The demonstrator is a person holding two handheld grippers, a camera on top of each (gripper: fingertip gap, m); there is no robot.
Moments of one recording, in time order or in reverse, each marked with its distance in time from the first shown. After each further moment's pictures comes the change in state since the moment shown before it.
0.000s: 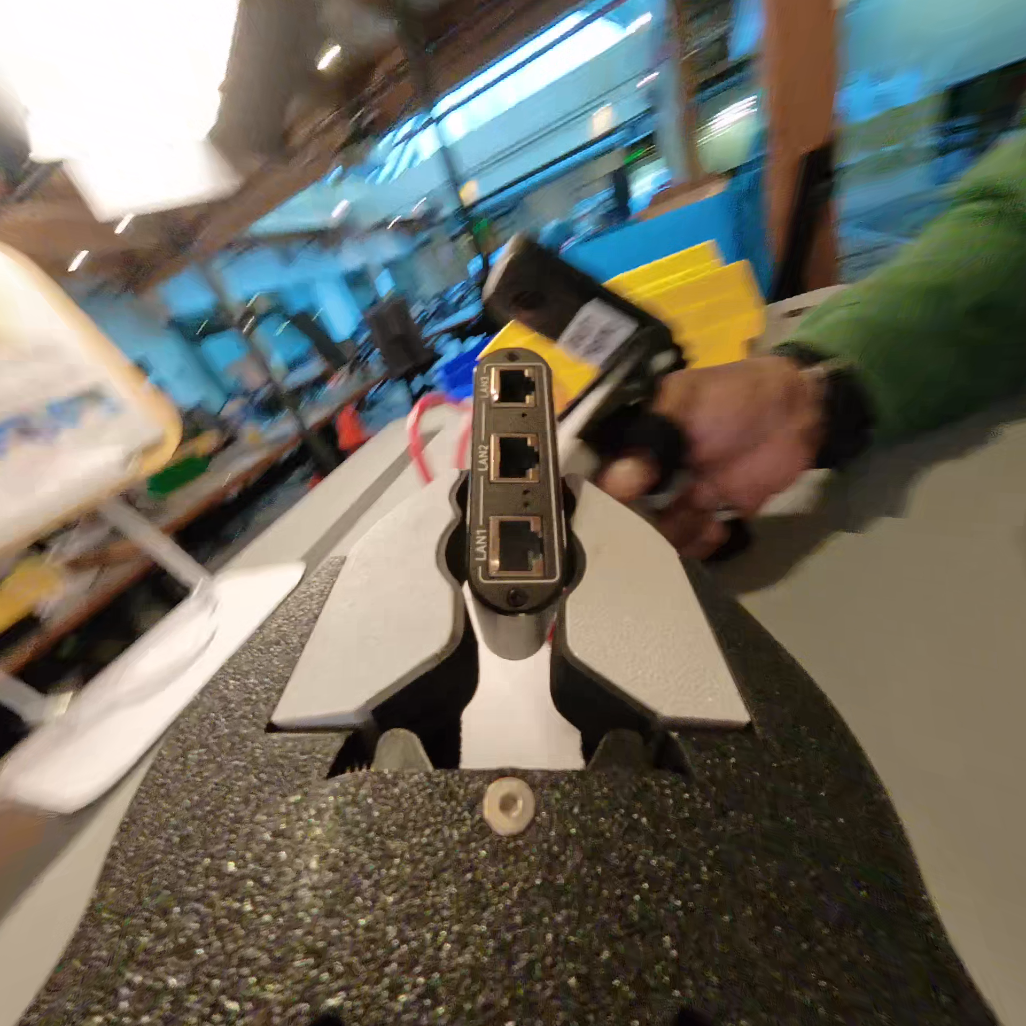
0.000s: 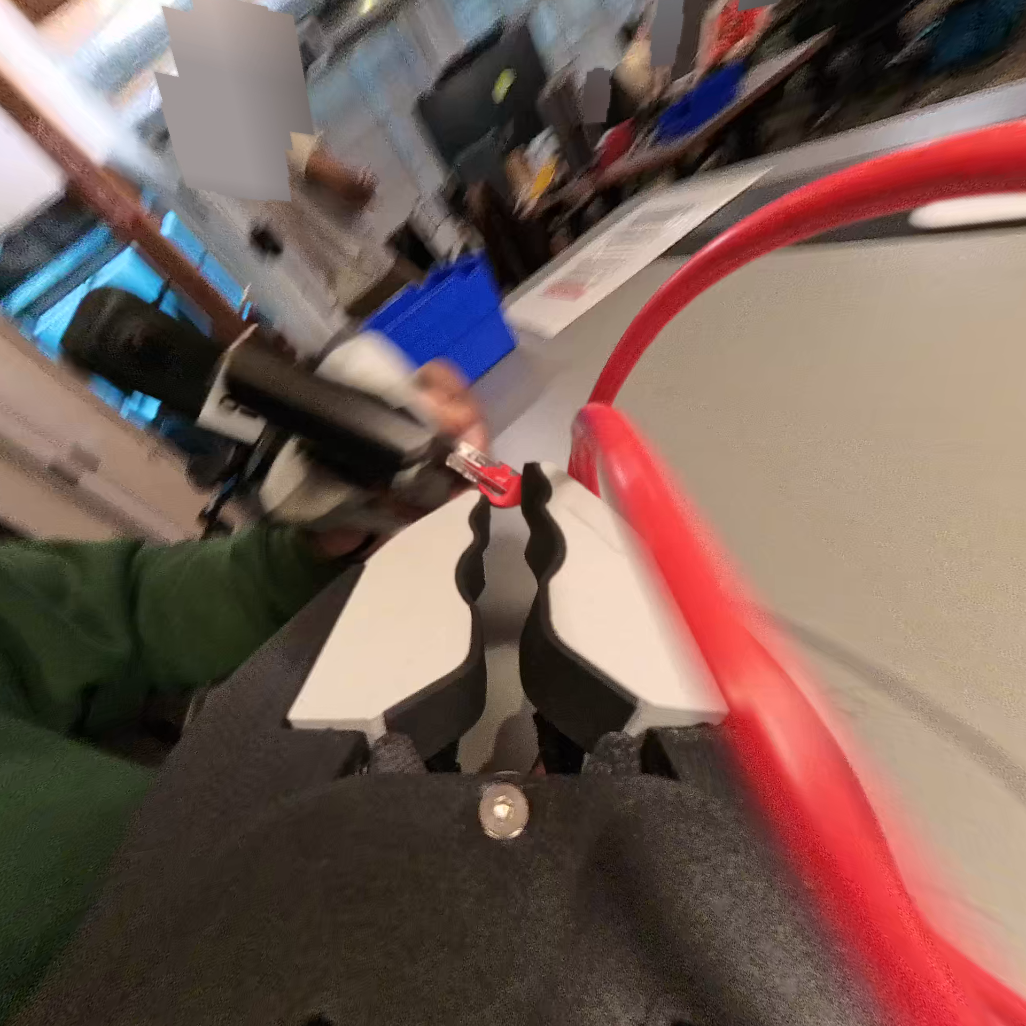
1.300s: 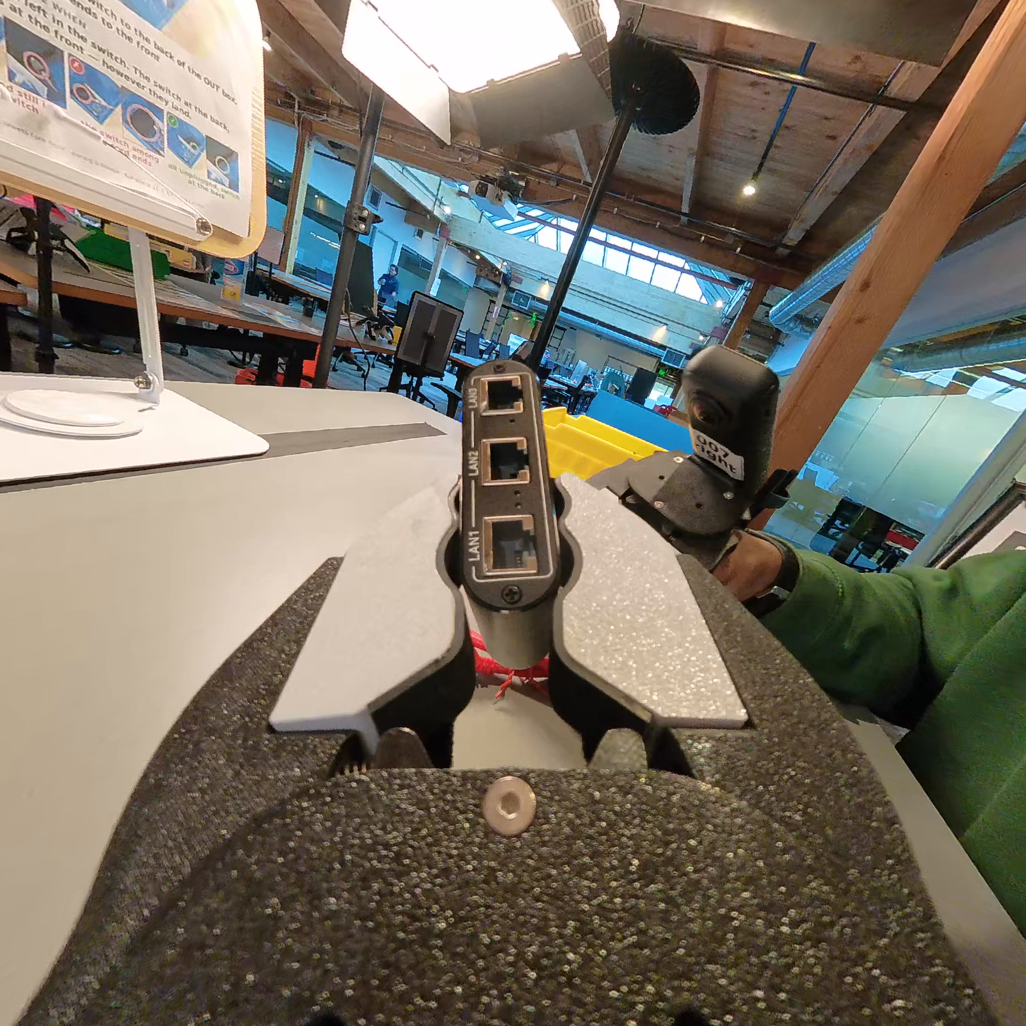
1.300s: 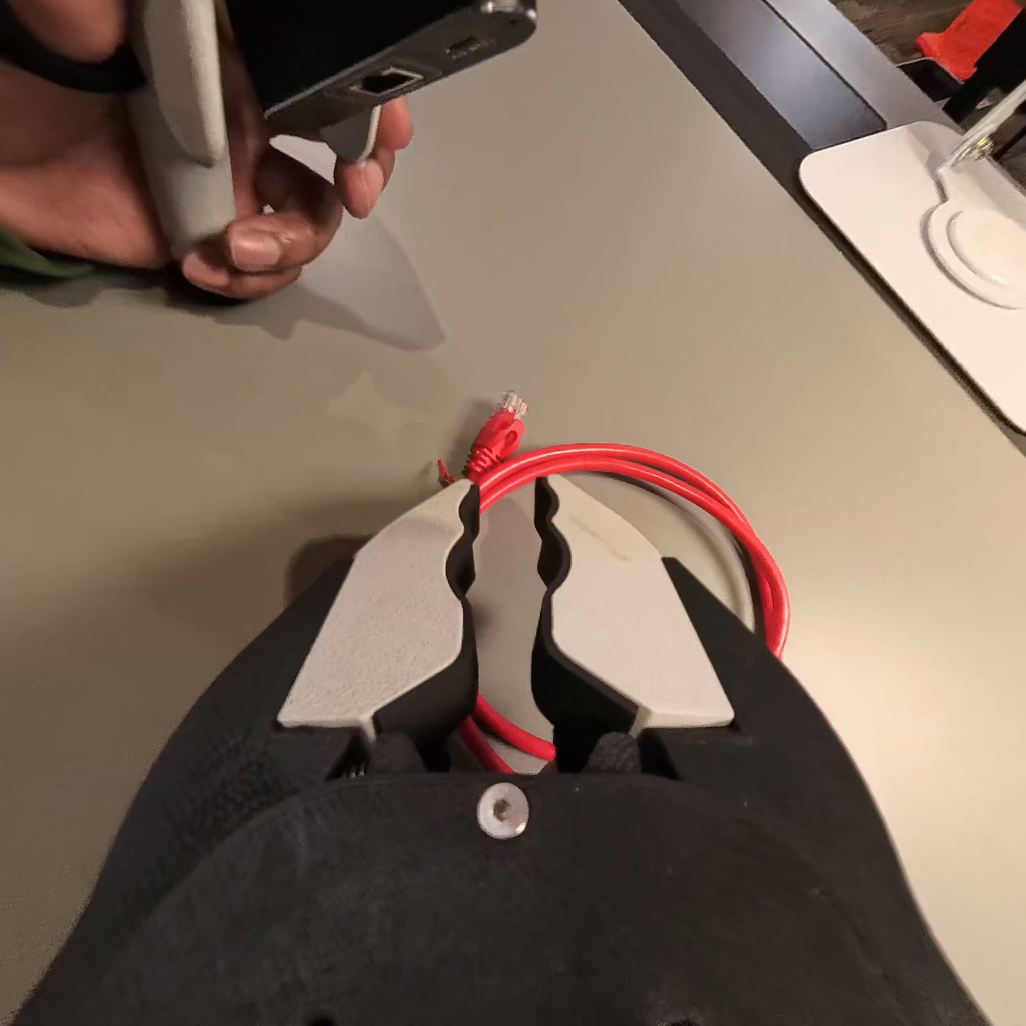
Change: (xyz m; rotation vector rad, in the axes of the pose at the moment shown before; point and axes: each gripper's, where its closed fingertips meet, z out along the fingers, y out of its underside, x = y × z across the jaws) left arm -0.061 0.018 -0.022 0.162 -0.164 -0.717; right arm 0.052 0.031 -0.023 -0.516 0.336 -0.607
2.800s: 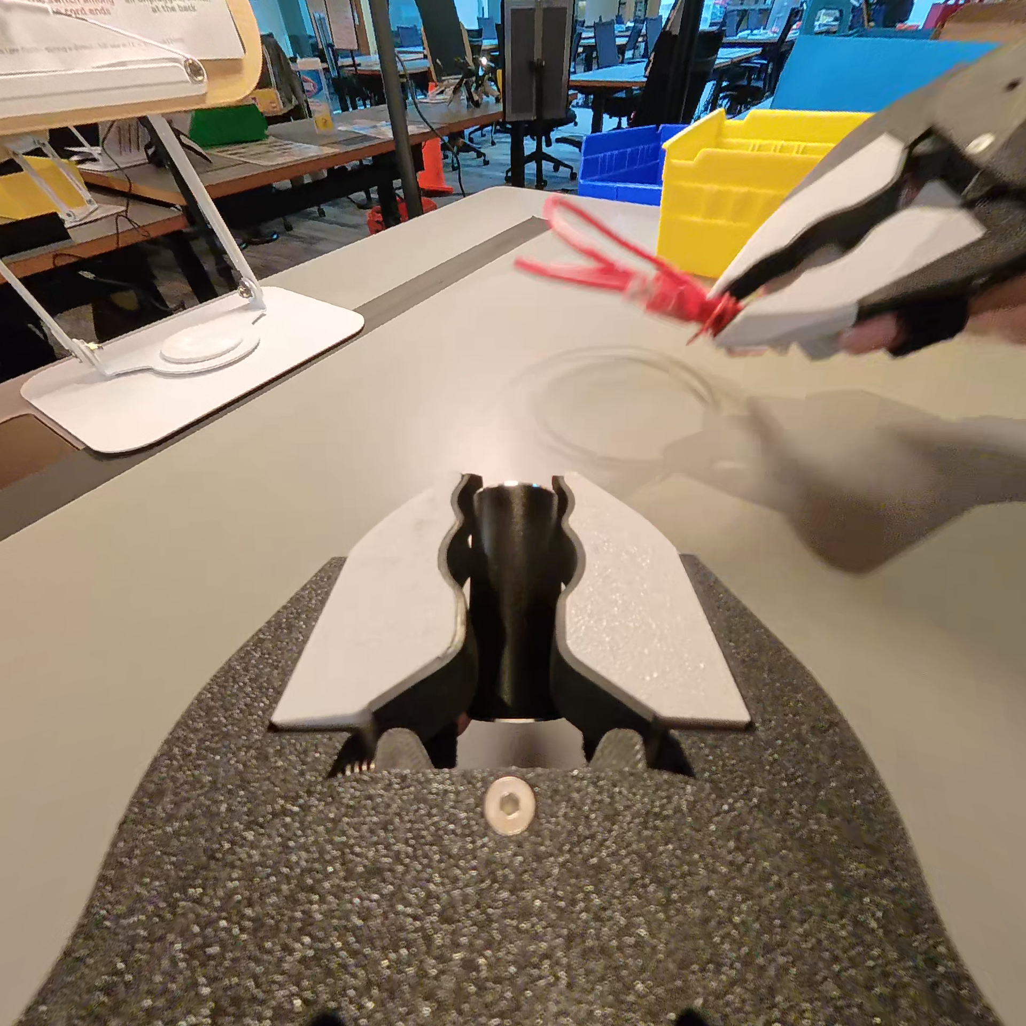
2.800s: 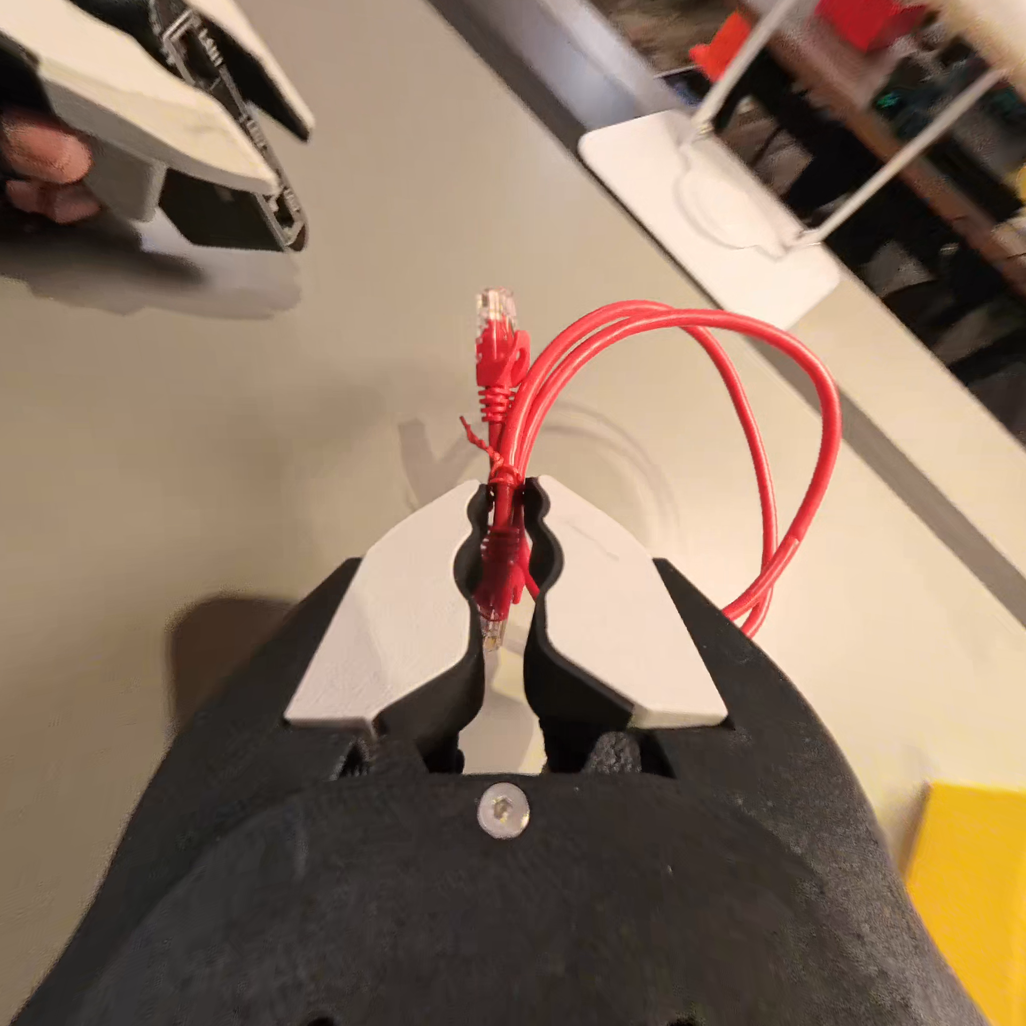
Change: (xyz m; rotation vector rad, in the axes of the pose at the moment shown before) left arm -0.017 0.049 0.002 -0.438 -0.245 0.384; right arm 0.040 0.019 -0.074 -0.005 0.286 0.021
